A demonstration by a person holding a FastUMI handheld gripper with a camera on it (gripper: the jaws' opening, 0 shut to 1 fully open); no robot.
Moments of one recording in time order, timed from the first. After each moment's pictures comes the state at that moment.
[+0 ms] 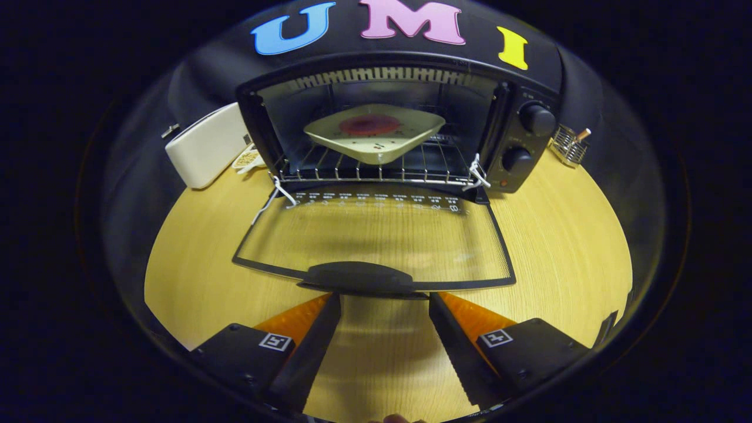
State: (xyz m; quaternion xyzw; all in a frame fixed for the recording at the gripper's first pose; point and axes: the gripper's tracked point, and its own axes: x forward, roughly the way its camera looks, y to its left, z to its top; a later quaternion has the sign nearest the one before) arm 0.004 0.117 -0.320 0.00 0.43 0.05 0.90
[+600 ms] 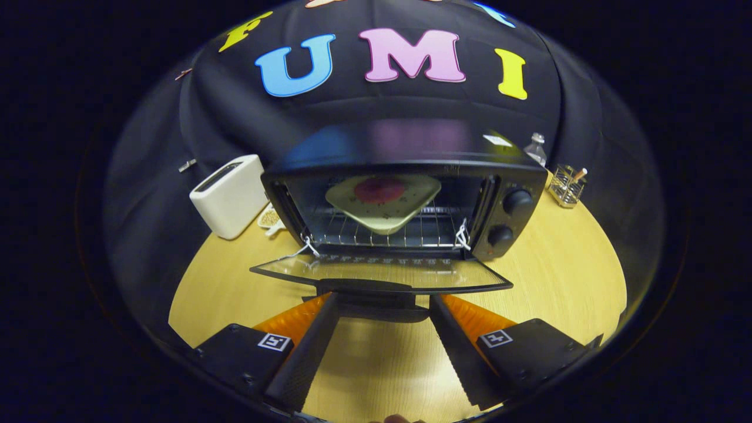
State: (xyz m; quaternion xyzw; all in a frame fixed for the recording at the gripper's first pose) arm 0.050 0.121 -0.223 0.04 0.34 0.09 0.94
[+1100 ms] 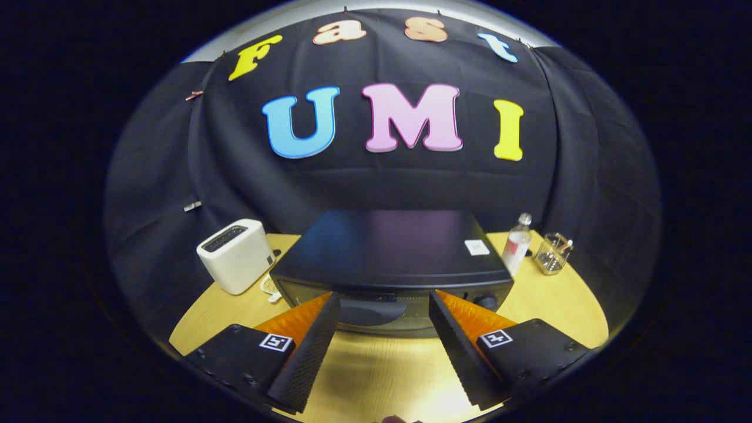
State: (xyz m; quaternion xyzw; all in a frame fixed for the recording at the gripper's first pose) arm 0.098 0.090 -0.099 0.02 0.18 0.08 0.98
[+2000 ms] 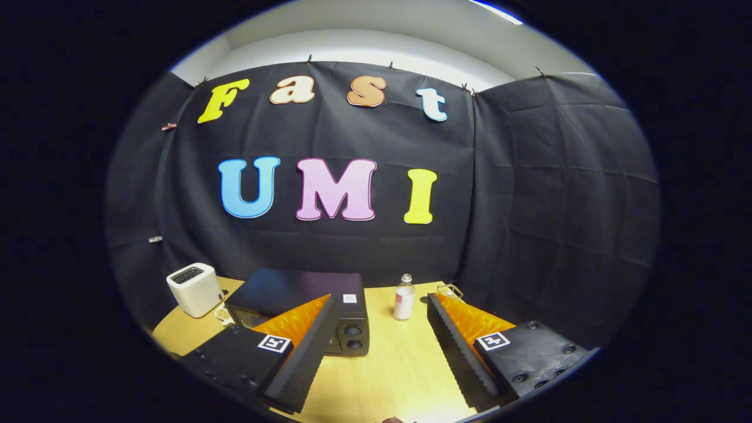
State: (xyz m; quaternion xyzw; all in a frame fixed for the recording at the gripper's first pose) arm 0.002 -0.077 0.014 -0.02 0.07 -0.07 0.99
